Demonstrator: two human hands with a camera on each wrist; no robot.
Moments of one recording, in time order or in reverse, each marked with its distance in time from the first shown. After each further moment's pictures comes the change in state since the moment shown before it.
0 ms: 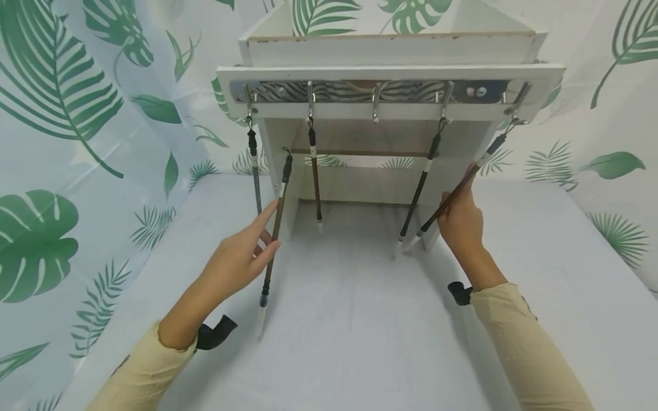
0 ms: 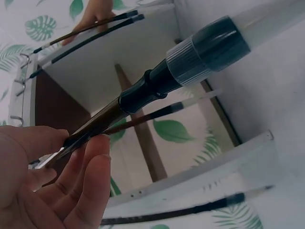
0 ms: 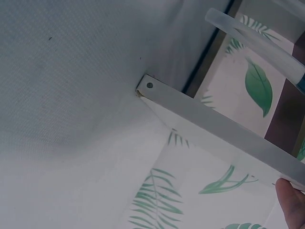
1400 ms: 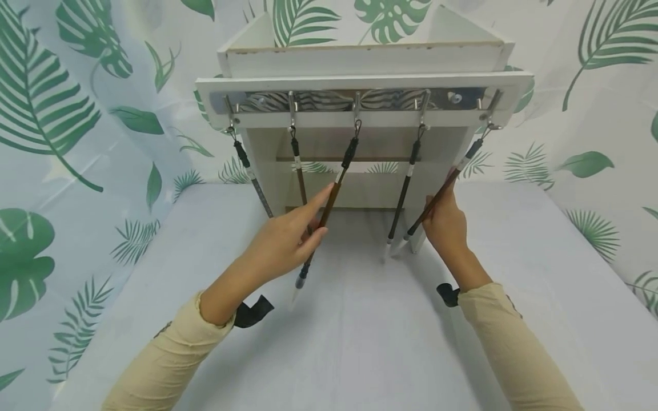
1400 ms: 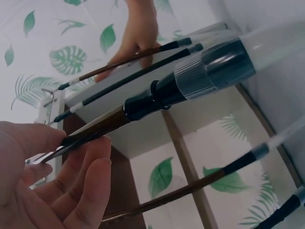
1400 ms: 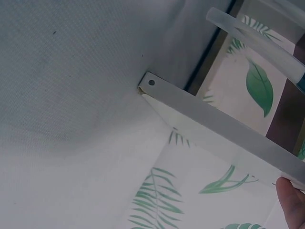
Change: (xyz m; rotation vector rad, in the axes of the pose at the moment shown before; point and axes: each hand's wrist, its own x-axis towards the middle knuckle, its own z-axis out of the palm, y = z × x) left_hand 0.056 0.058 0.013 -0.028 0.044 0.348; right_hand -0.001 0.001 -0.002 -0.018 -0.010 0.000
